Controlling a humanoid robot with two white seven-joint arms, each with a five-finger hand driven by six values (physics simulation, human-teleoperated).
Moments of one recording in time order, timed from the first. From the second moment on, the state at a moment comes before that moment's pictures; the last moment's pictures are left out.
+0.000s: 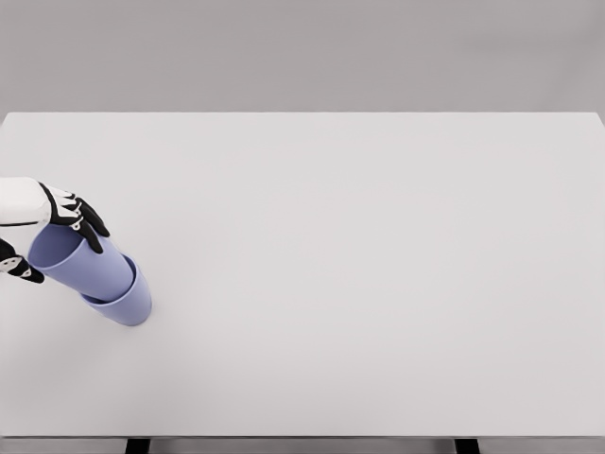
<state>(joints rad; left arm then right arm) -0.94 1.42 -1.08 -1.73 0.32 -0.61 -0.61 0.00 0.00 -0.20 0.05 -0.06 -0.07 0.09</state>
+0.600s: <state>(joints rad) -0.94 1.43 -1.08 -1.73 0.32 -0.61 -0.61 0.00 0.00 -0.20 0.05 -0.06 -0.07 0.09</state>
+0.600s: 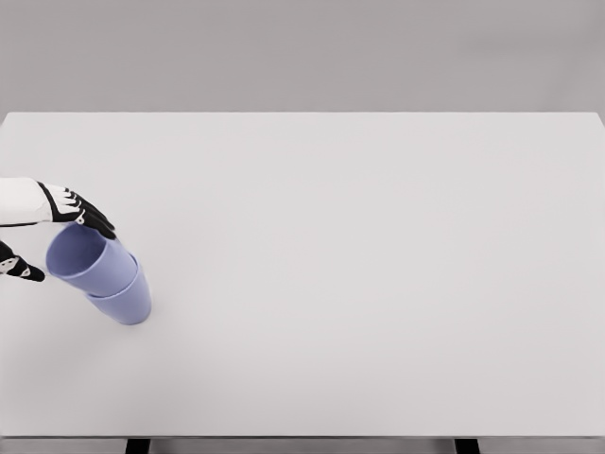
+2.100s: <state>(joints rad) -0.96 1.11 -0.87 -1.47 0.00 -0.61 -0.61 0.00 0.00 -0.20 0.05 -0.06 -0.07 0.09</state>
